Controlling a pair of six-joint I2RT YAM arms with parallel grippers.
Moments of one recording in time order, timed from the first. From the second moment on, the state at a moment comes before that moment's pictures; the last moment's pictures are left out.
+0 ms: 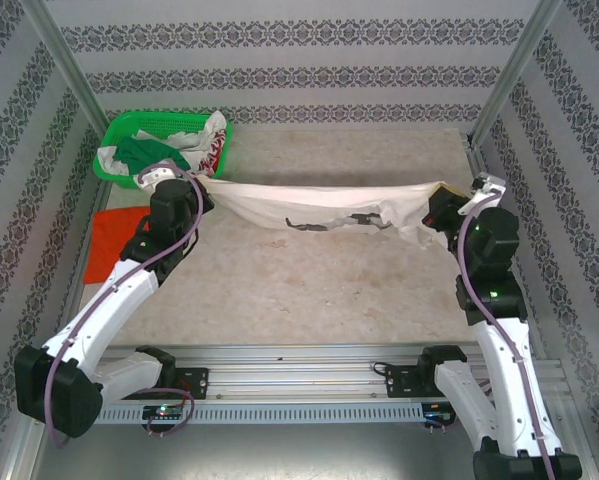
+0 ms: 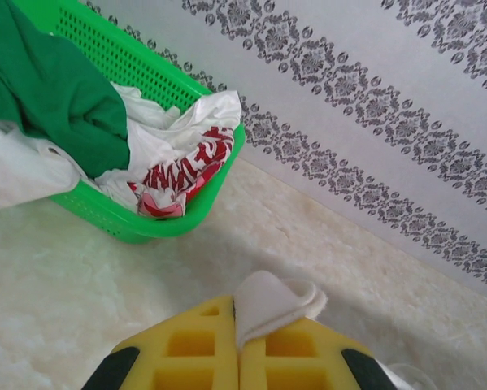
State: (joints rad) left arm -0.31 1.10 0.91 -0.16 -0.35 -0.66; right arm 0.02 0.70 0.86 -0.27 -0.08 0.47
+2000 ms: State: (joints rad) left arm -0.18 1.63 2.01 -0.28 -0.21 -0.53; right arm -0.08 1.57 2.02 -0.15 -0.32 0.53
